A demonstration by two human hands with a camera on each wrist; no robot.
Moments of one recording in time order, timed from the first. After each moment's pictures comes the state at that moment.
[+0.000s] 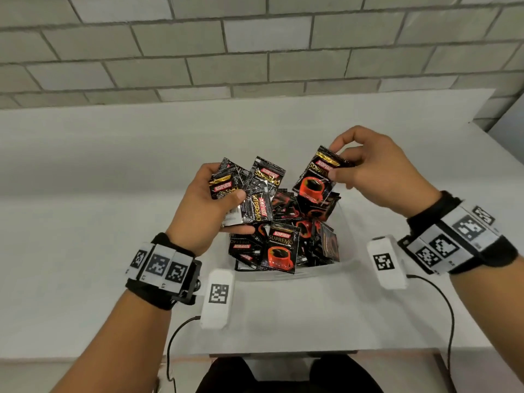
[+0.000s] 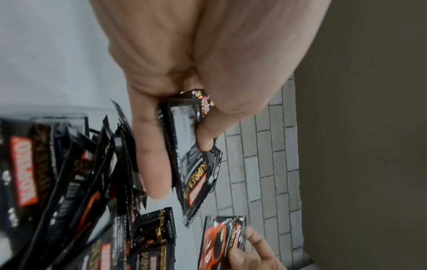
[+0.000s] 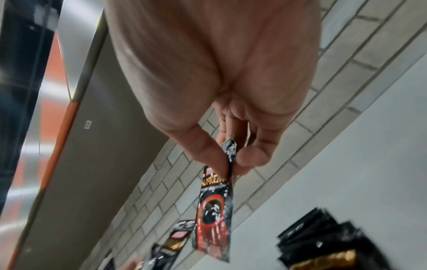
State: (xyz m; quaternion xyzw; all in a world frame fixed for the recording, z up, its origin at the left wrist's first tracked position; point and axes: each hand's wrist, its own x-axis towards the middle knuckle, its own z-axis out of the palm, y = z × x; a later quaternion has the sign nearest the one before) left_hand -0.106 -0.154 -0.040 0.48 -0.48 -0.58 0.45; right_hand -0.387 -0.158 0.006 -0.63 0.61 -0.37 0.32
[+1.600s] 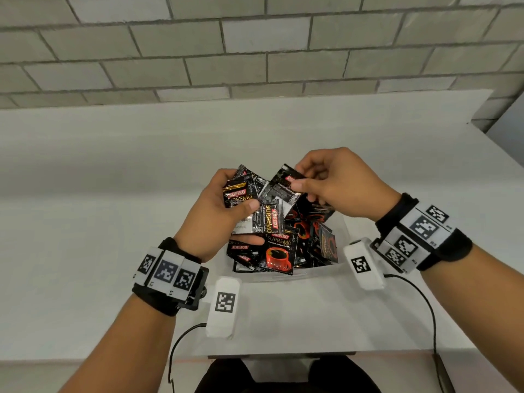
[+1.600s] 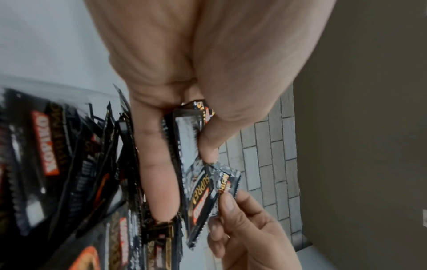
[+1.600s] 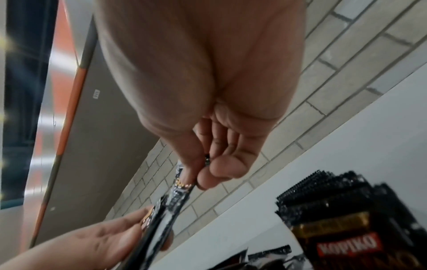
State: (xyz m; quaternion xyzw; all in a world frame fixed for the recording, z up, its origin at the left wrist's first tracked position) left_hand -0.118 -0.149 -0.045 0.45 -0.50 -0.62 0.41; right_hand -0.359 -0.171 -0.016 -0.69 0.56 -0.31 0.35
